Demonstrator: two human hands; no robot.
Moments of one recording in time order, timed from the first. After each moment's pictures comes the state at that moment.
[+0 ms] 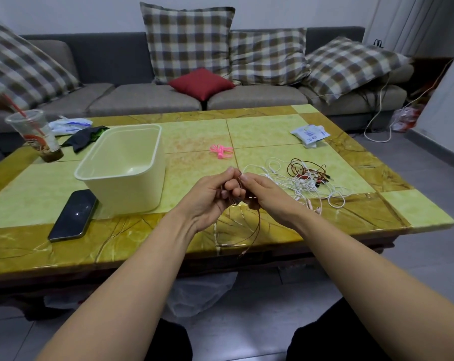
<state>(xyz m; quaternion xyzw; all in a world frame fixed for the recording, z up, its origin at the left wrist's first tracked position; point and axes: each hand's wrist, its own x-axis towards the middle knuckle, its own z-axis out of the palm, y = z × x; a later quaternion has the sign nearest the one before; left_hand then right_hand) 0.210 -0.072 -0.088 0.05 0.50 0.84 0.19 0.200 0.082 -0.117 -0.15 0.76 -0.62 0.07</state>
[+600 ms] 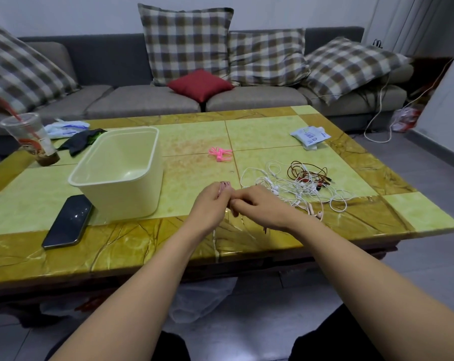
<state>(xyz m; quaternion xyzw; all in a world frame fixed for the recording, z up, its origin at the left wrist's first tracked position) 0.205 -0.070 -0.111 0.11 0.84 0.54 -0.01 0.202 0.078 -0.107 -0.24 0.89 -0.38 0.04</state>
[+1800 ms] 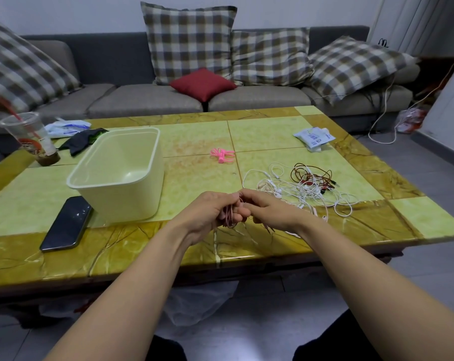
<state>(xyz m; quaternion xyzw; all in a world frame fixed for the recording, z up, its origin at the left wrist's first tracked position) 0.201 -0.080 -0.099 0.02 0.67 0.71 0.23 0.180 0.095 -0.129 -0.22 0.83 -0.49 0.14</state>
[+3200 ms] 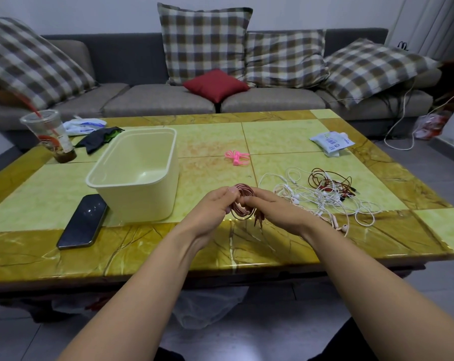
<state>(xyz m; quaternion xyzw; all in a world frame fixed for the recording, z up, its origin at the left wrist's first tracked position) 0.197 -0.099 -0.104 0.04 0.75 0.66 0.10 0.160 0.065 -0.132 -0.17 0.78 -0.59 0.15</state>
